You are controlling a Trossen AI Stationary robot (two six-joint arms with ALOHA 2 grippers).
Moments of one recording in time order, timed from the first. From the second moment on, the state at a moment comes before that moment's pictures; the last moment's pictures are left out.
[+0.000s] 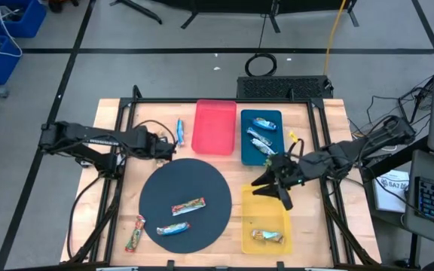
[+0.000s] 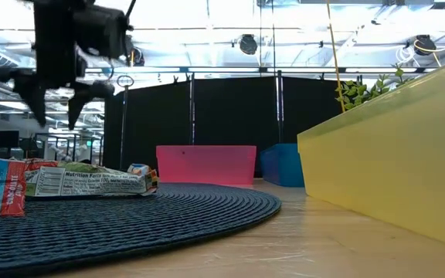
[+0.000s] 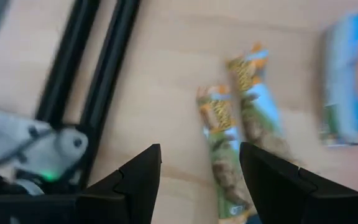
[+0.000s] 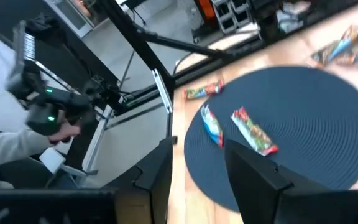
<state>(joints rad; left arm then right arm) 0.06 1.32 0.88 -1.34 -0.45 -1.79 0.42 1.11 1.03 -0.25 0.13 0.65</state>
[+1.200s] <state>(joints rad) 0.08 1.31 0.53 -0.72 -0.29 -1.82 0.38 1.08 1.03 -0.23 0.05 0.55</state>
